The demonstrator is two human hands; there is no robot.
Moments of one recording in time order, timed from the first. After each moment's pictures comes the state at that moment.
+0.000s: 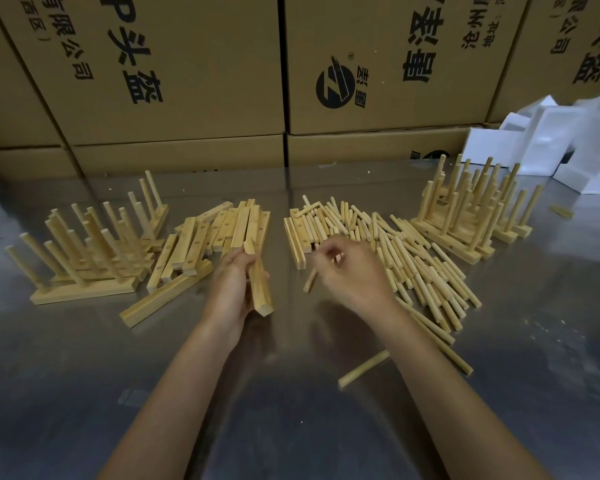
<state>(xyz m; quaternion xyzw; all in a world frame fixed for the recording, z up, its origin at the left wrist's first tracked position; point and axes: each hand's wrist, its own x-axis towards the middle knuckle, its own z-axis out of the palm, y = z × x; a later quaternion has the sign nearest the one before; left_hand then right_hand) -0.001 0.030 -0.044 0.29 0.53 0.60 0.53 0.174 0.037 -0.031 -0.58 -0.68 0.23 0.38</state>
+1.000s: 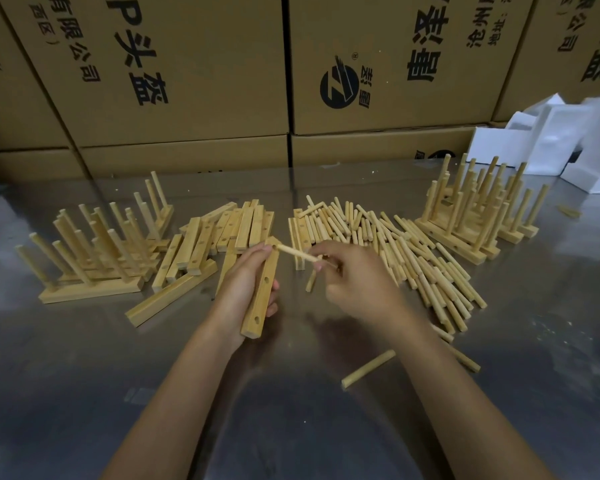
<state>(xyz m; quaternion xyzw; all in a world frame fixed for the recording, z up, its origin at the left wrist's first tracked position) -0.001 0.024 -0.044 0.36 0.48 0.54 0.59 0.178 0.030 -0.028 -0.53 -0.76 0.17 0.34</state>
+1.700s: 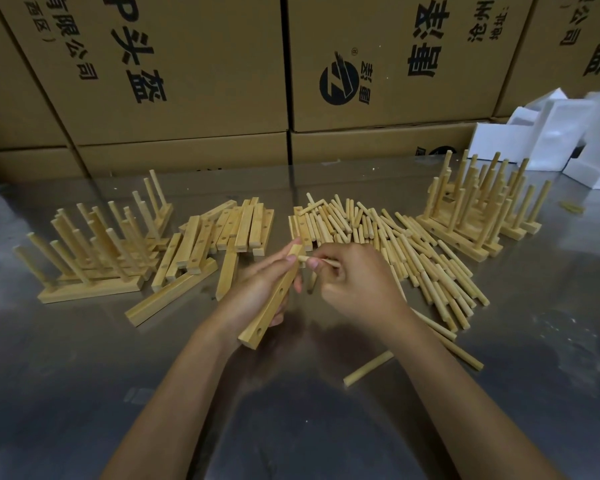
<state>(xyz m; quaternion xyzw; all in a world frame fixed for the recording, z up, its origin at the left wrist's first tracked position) 0.001 0.019 -0.041 0.51 0.45 0.44 0.59 0.175 0.026 -0.028 -0.53 -0.77 0.13 0.34</state>
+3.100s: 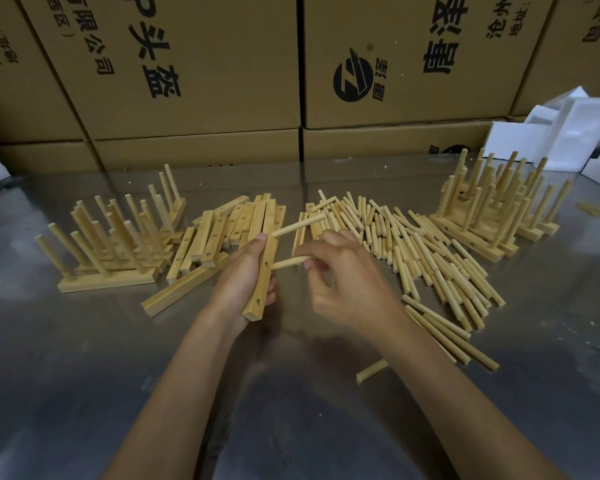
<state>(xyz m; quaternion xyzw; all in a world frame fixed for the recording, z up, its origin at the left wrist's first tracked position) -0.014 0.025 -0.034 0.34 0.55 0.53 0.55 0.148 0.006 -0.018 -0.45 -0.81 0.07 0.37</state>
